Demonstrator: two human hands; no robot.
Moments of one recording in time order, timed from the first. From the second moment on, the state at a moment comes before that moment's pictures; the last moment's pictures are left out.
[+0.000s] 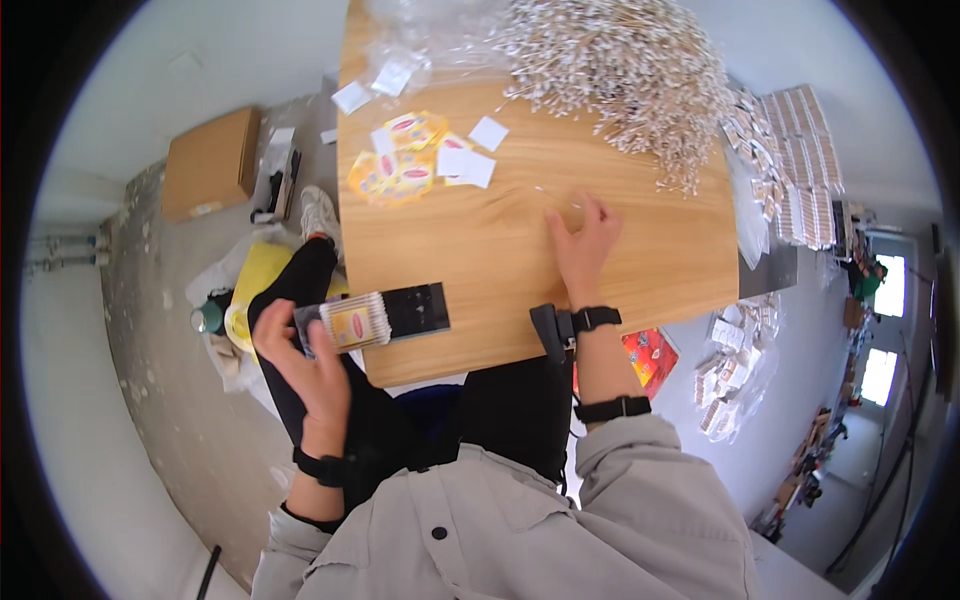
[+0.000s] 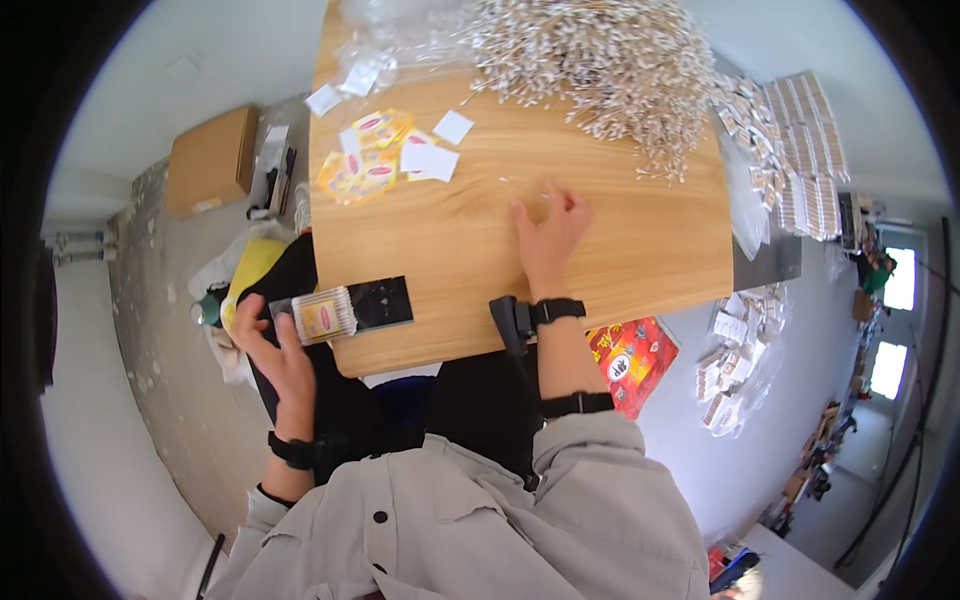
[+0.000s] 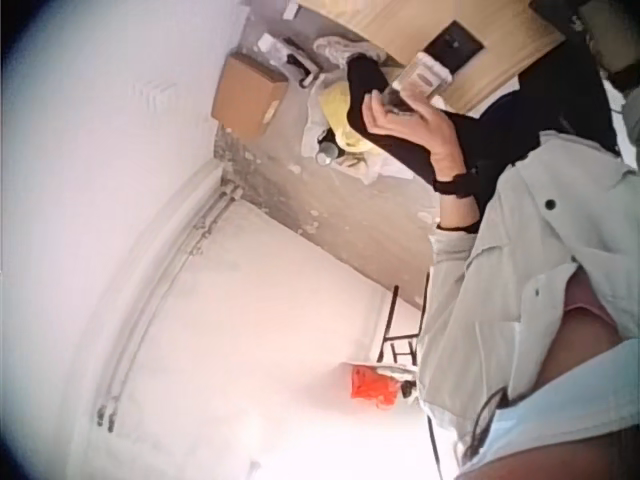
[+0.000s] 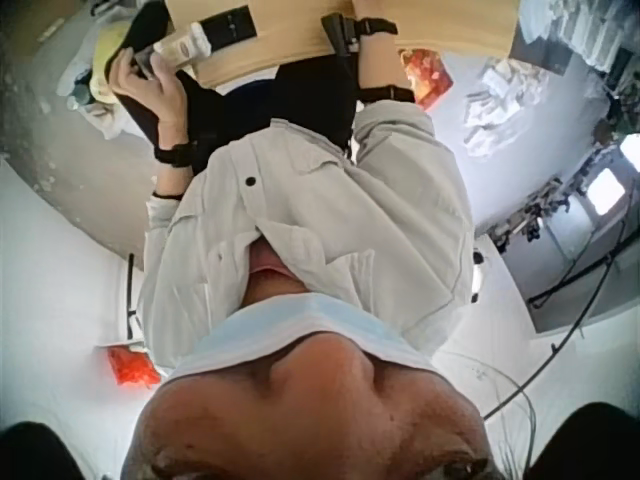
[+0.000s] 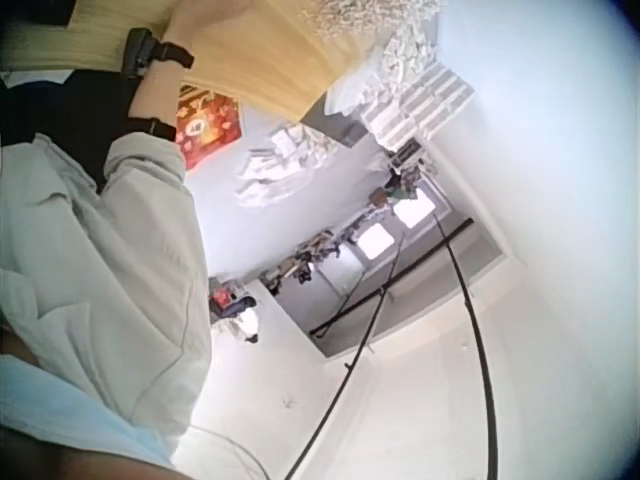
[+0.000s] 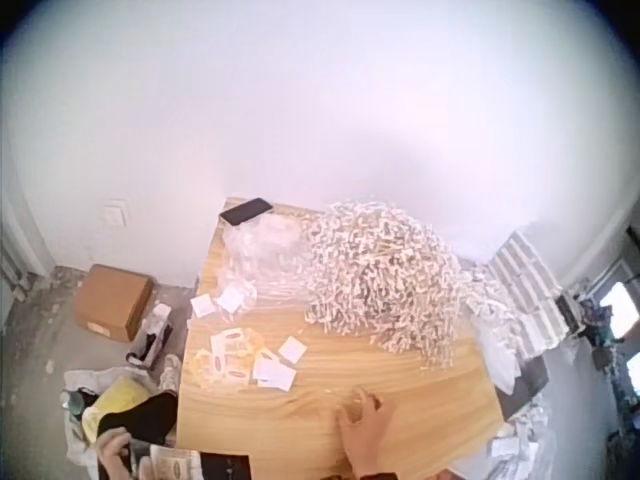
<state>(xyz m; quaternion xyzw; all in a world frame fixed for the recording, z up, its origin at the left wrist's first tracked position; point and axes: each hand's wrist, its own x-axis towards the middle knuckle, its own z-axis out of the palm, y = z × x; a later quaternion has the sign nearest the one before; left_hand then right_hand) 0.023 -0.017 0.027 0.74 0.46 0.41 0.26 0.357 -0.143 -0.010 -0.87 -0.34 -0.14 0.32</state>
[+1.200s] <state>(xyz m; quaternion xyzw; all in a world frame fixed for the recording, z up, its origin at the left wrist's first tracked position) 0.203 -0.076 0.007 0.95 0.22 0.11 0.17 0.384 -0.141 -0.020 -0.87 -0.37 -0.11 0.29</state>
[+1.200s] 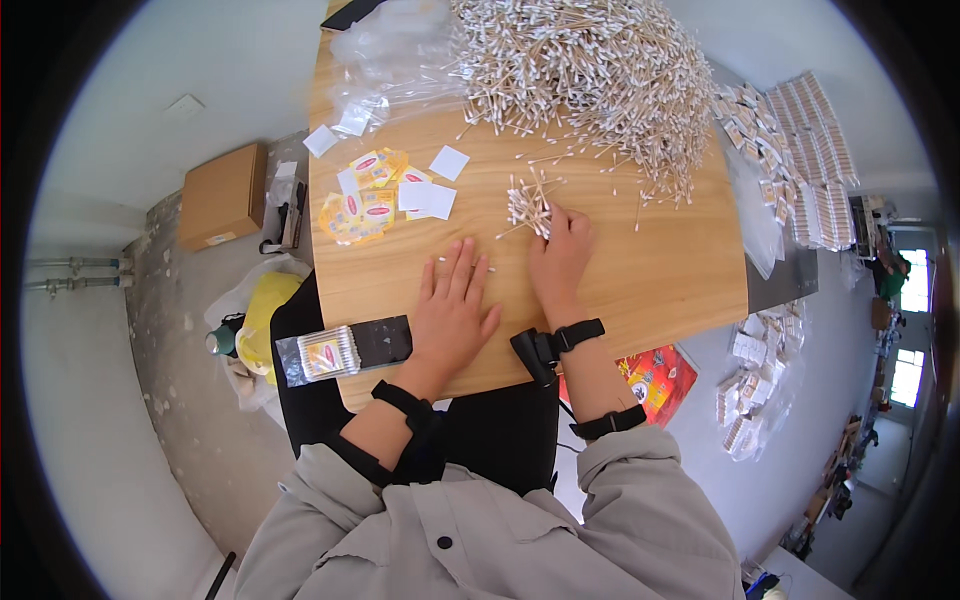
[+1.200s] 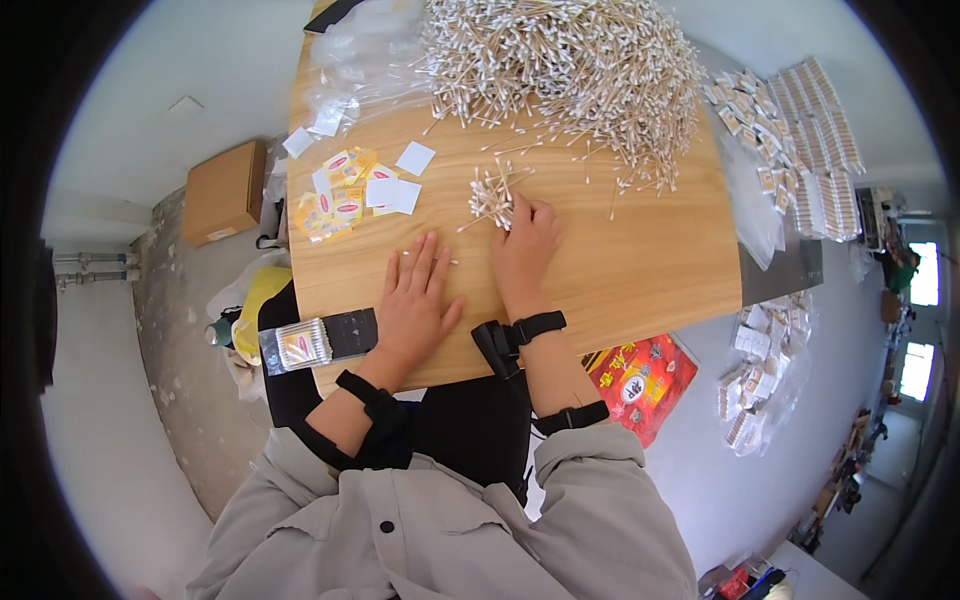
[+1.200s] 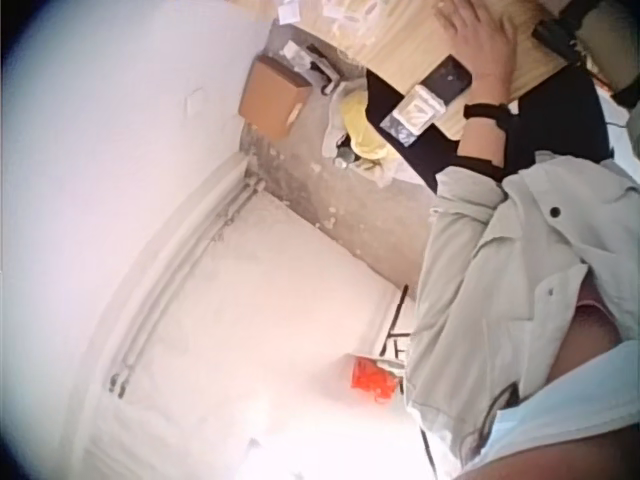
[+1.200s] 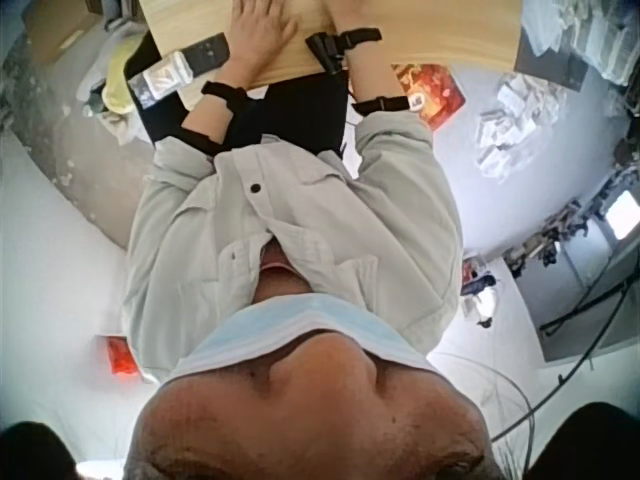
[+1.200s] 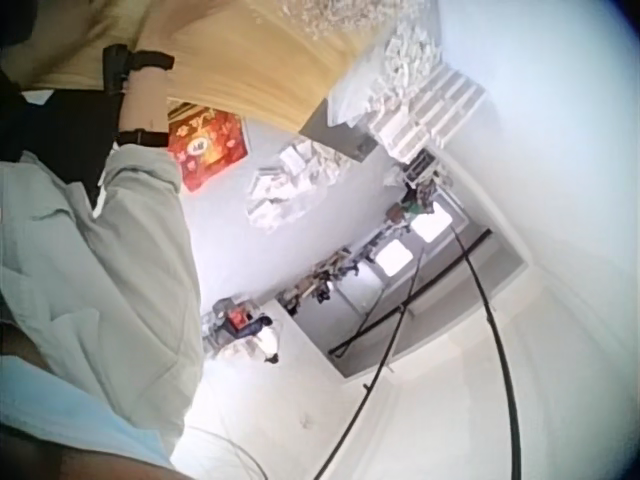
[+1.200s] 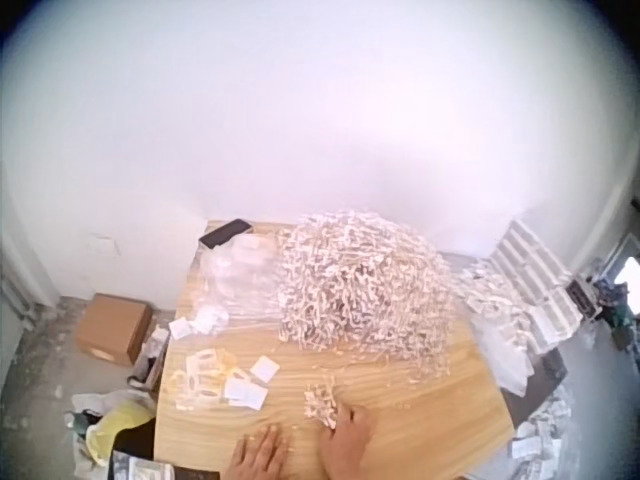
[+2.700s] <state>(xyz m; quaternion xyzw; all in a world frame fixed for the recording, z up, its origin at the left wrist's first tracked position) 0.171 -0.100 0.013 0.95 0.18 0.11 0.24 0.402 -0.089 0.010 -0.79 -0.44 0.03 0.42</state>
